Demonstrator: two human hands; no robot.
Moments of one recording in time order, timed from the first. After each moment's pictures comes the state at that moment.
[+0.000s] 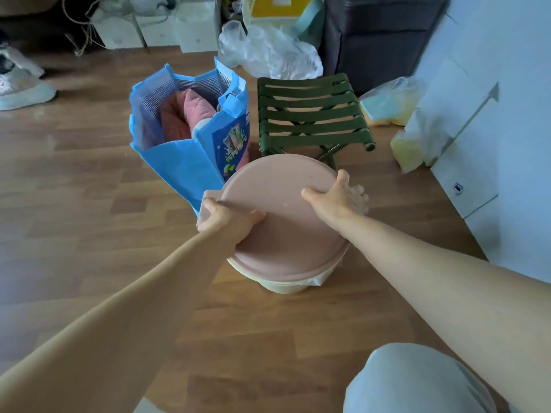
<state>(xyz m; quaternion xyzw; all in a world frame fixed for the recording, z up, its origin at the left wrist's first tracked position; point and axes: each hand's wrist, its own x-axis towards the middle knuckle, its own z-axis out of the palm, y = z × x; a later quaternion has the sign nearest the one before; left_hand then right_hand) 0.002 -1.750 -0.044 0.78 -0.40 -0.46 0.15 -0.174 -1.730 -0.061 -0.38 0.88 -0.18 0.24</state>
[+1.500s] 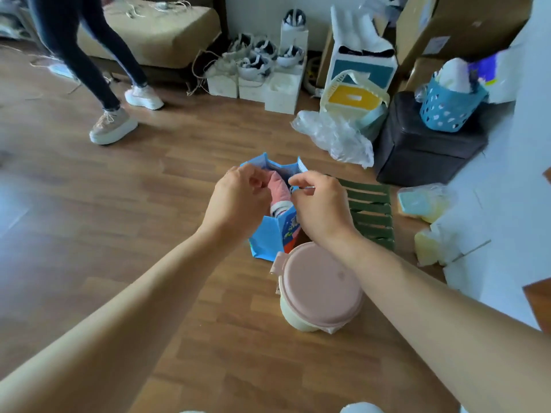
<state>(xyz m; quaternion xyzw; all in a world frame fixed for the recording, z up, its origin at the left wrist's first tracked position) 0.111 -1.755 0.306 0.66 -0.63 -0.23 0.34 -0.017 -1.750 0.303 -0.59 0.65 -0.38 0.30</state>
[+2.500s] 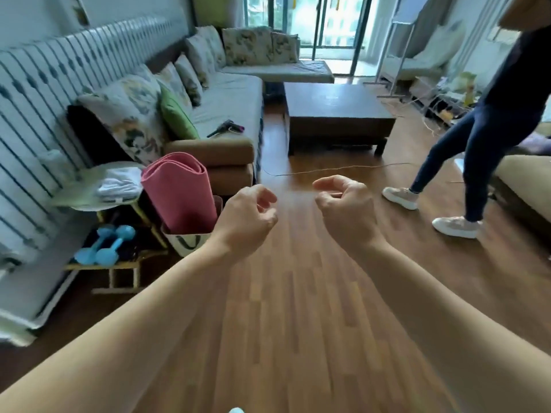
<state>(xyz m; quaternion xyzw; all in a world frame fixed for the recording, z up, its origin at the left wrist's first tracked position) 0.408 -1.265 0.647 0.89 -0.16 0.03 0.42 0.372 -1.423 0.655 -0.83 0.12 -0.20 0.50</state>
